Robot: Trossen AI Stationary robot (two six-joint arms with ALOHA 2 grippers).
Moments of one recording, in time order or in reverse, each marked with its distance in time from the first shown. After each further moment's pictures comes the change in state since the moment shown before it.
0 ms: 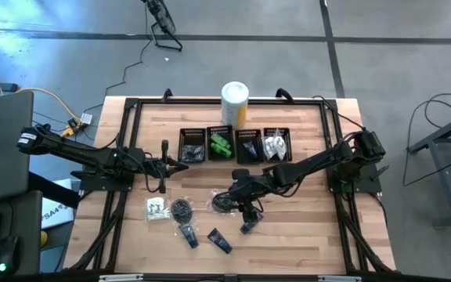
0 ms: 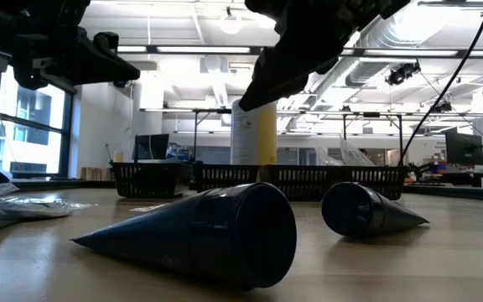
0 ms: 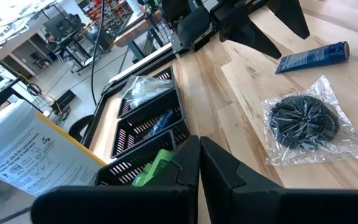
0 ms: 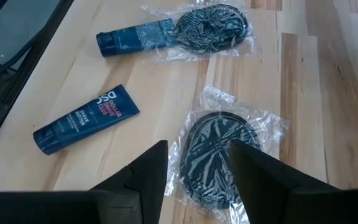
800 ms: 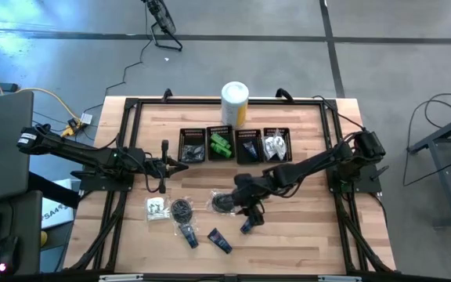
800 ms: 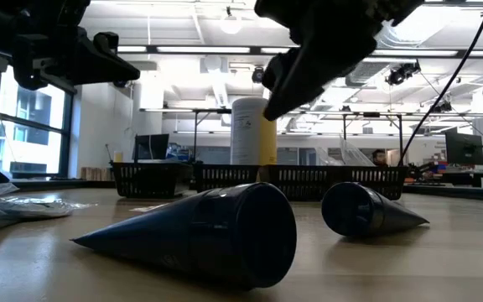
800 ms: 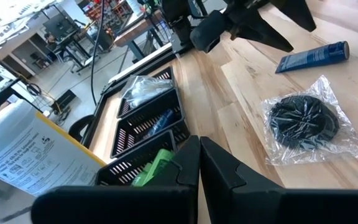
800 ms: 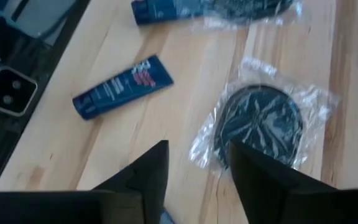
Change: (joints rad) left arm 0.000 0.000 0.000 0.000 0.000 0.000; right arm 0.008 0.000 -0.001 -0.076 -0.125 0.000
